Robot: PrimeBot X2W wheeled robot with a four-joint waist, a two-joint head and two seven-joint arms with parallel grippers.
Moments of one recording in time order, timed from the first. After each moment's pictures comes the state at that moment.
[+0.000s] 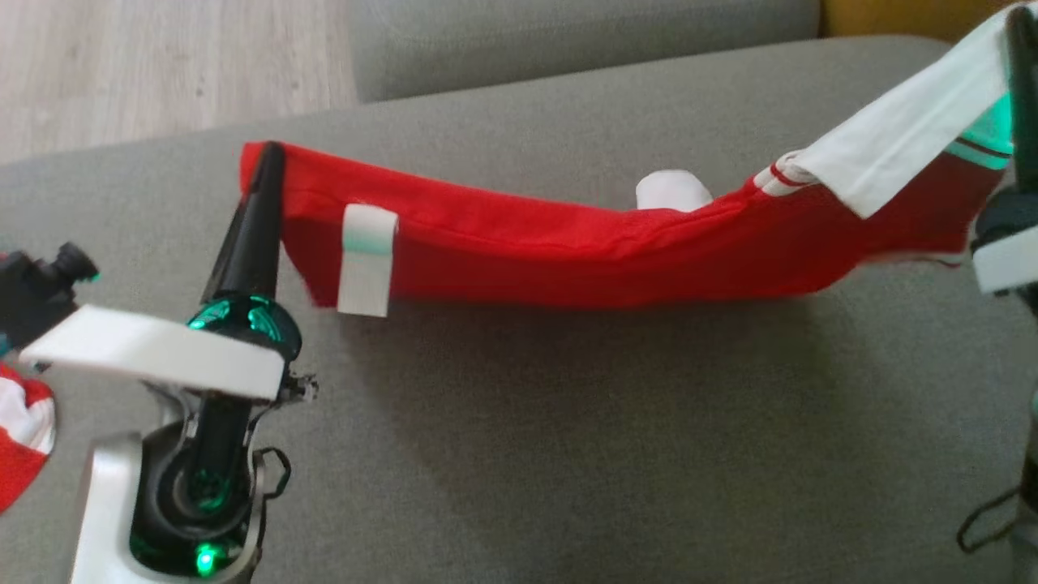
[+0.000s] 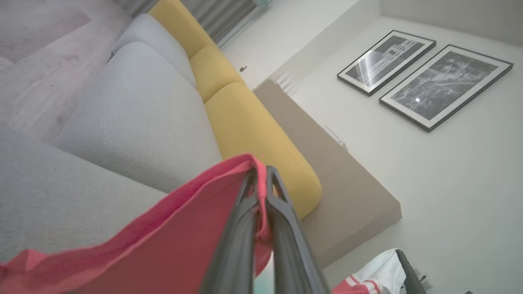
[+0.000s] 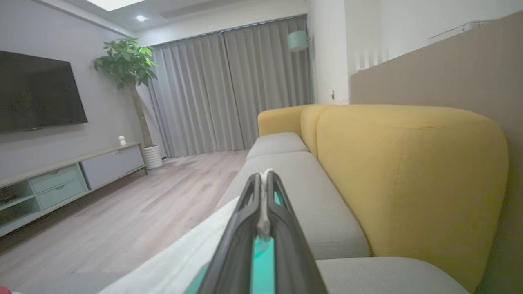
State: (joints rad) left arm -0.20 0.14 -0.17 -0.45 -1.11 0.20 0.33; right arm -0.35 -0.17 -0.12 -0.32 0.42 0.12 0.43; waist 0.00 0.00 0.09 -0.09
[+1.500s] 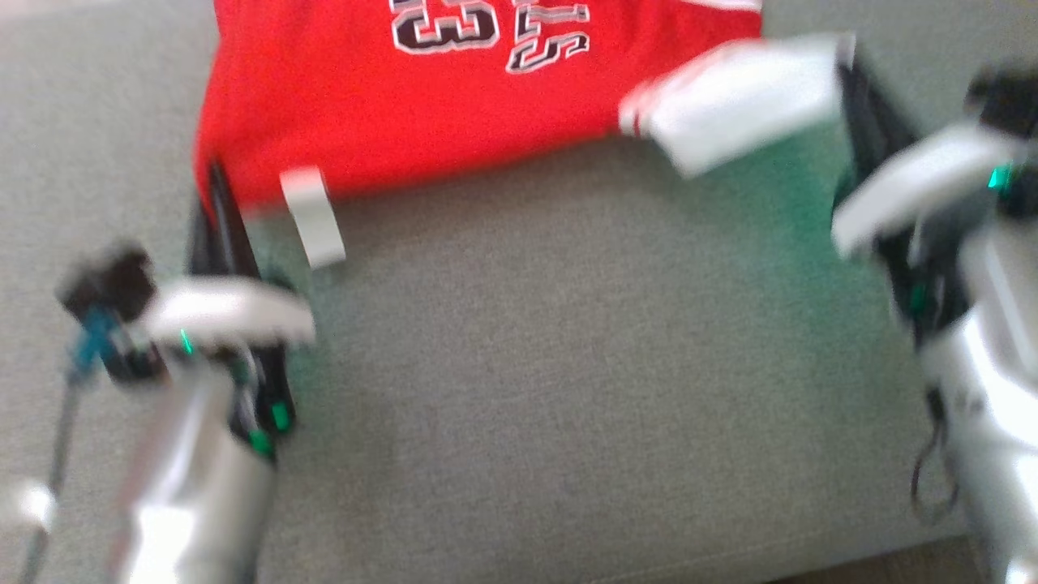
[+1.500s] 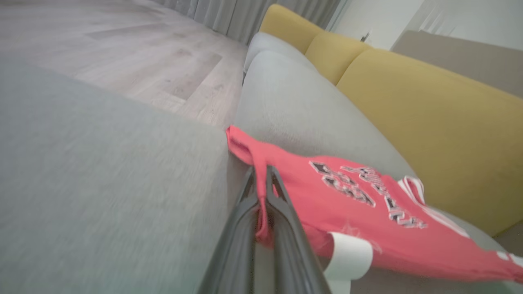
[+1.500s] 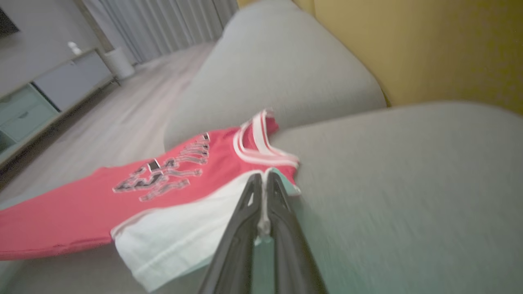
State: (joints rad) left arm -0.52 0.16 -0.24 0.50 -0.71 0.04 -0.24; right arm -0.65 -0.28 0.25 0.51 0.60 0.12 0.07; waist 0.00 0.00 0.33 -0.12
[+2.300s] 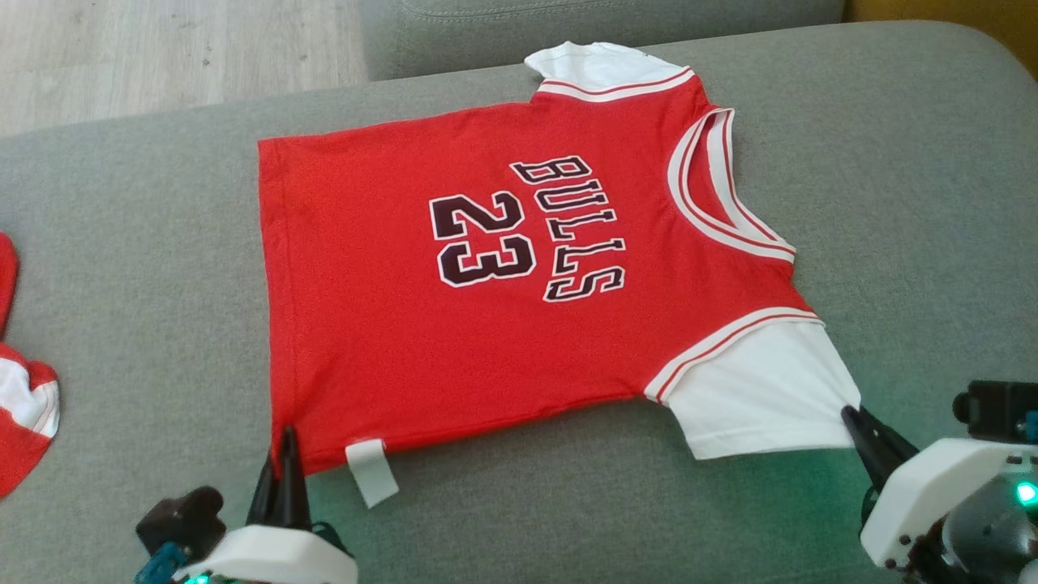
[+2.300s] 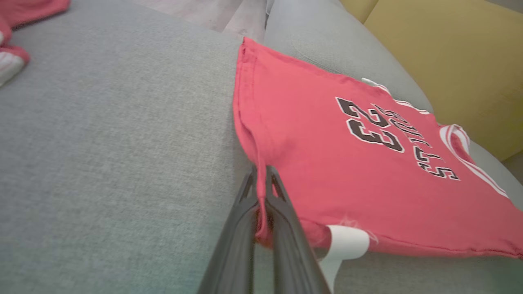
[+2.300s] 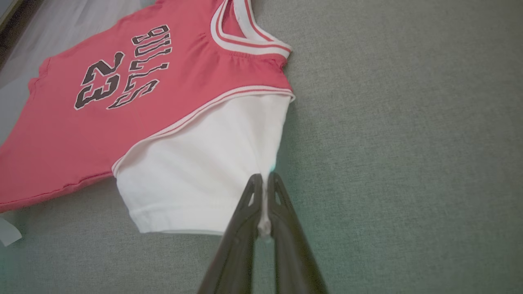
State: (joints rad) left arm 0.08 0.21 -0.33 0.10 -0.69 0.21 -0.08; right arm 0.17 -0.04 -0.12 -0.25 0.33 0.12 0.72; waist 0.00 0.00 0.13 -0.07
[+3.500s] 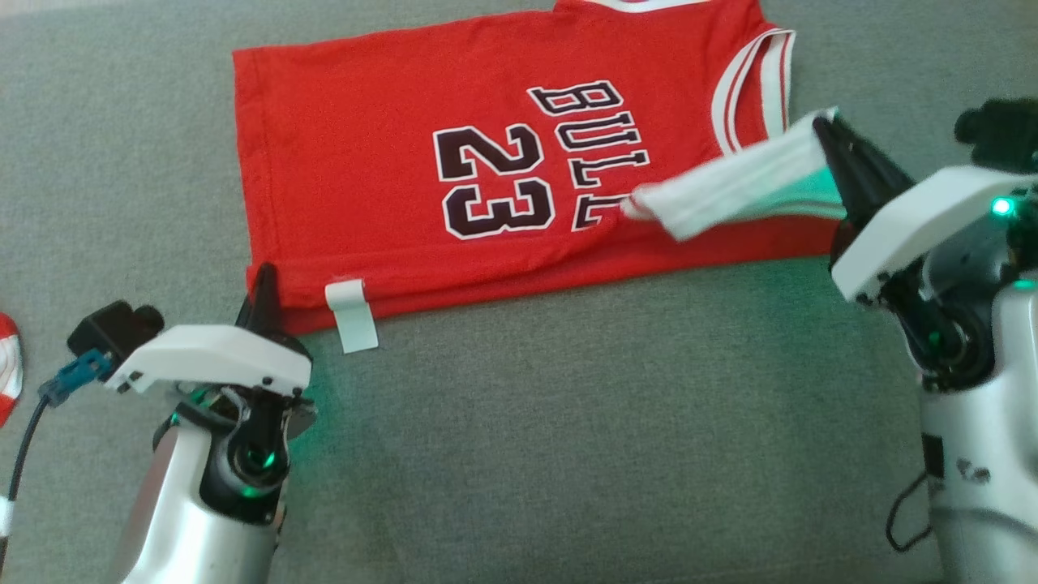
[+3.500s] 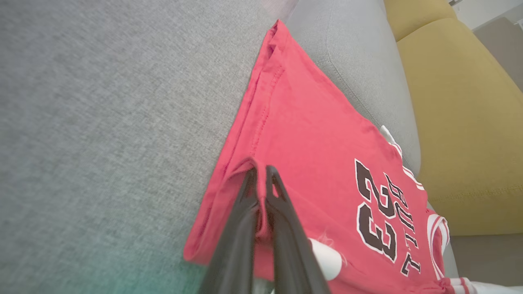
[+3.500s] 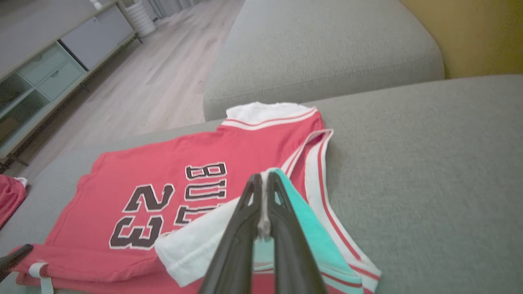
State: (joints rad) left arm -0.27 0.16 -0.19 0.16 -1.02 0.21 0.20; right arm -0.43 -0.14 0.03 0.05 0.44 0.12 0.55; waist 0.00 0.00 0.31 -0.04
